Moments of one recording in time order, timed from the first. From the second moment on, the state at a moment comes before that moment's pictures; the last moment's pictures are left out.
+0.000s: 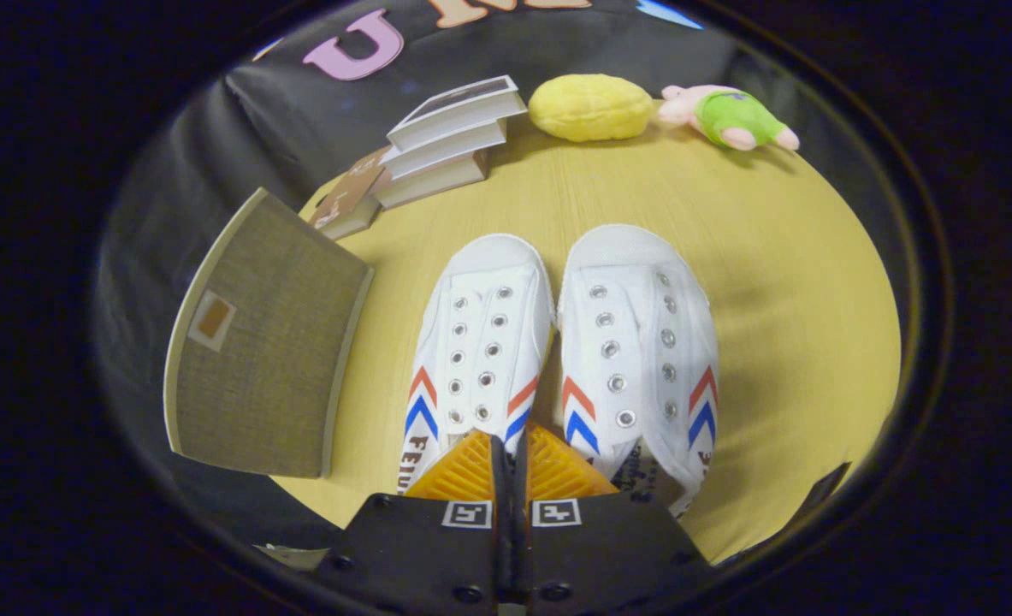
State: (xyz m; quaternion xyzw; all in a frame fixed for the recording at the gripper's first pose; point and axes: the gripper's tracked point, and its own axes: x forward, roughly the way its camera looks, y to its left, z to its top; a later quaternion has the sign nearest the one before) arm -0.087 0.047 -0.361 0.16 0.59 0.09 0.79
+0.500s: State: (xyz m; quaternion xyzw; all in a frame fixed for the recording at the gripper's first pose) arm -0.079 0.058 -0.321 0.30 0.56 0.09 0.77
